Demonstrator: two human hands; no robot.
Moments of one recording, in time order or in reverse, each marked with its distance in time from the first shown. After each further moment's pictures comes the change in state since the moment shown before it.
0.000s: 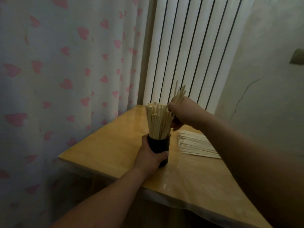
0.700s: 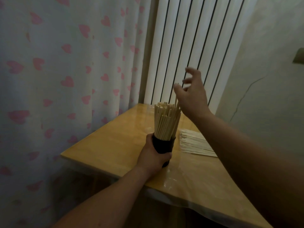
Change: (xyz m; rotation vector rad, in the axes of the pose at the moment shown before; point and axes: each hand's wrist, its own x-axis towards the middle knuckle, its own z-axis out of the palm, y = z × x) left_hand -0.004 0.004 0.002 0.104 -0.030 0.030; right_hand 0.008 -0.005 0.001 0.044 0.543 -0.457
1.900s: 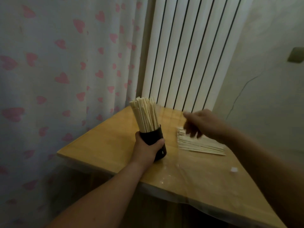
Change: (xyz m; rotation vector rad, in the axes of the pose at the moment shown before) left_hand 0.004 0.004 -0.007 -0.309 0.148 -0.097; right_hand -0.041 0.047 -0.064 -0.167 -0.674 0.320
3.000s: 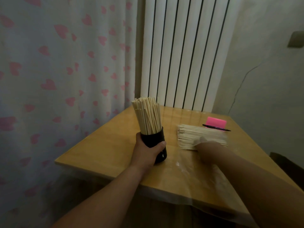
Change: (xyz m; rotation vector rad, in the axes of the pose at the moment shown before) left_hand -0.001 -0.005 0.005 0.052 -0.013 0.063; right_hand 0.040 0.152 0.062 -0.896 -0.186 0.313
